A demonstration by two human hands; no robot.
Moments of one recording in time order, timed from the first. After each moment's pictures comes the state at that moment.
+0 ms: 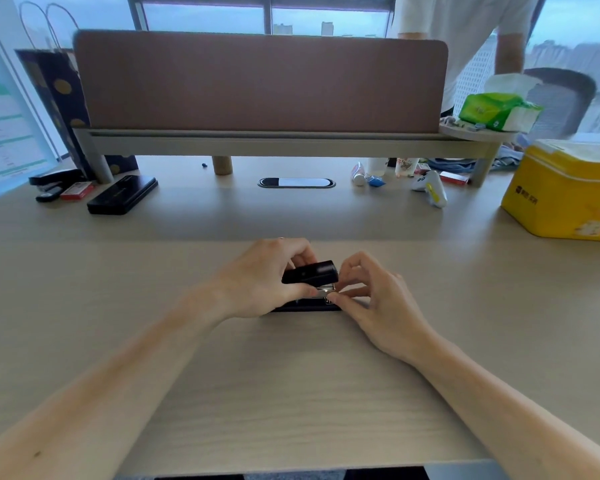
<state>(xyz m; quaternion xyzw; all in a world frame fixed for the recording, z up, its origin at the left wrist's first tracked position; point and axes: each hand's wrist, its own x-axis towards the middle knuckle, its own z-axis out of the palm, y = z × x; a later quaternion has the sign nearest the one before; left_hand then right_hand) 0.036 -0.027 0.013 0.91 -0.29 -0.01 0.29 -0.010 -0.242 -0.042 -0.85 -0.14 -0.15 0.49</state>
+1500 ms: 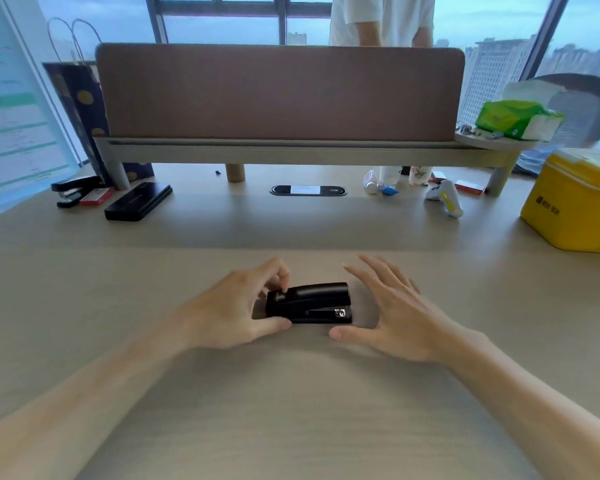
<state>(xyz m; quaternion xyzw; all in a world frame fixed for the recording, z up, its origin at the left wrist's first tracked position) 0.029 0.019 -0.009 0.90 -0.32 0.00 0.29 0.001 -0.259 -0.027 -0.98 -0.14 -0.02 0.17</state>
